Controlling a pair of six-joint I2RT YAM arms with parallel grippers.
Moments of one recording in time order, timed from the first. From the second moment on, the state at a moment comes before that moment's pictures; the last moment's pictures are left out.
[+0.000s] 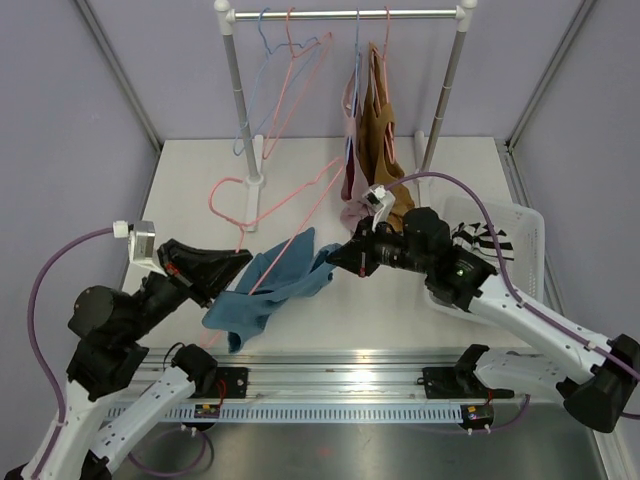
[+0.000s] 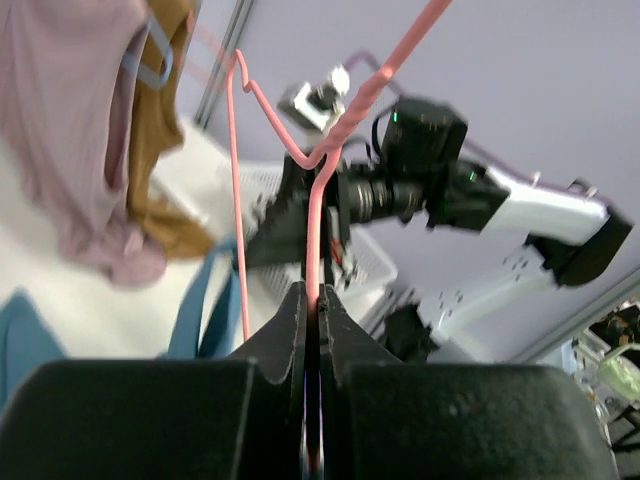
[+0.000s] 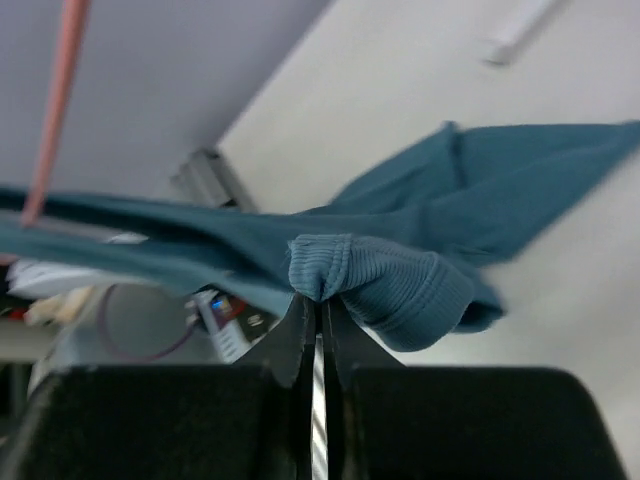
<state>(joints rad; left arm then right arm) -0.59 0.34 0.91 -0.37 0.32 -0.58 0.81 1.09 0.94 -0.16 -0.24 0.51</state>
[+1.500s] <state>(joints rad) -0.56 1.54 1.95 -0.49 -0.10 -0.31 0.83 0.58 0.91 -0.57 -0.21 0.38</state>
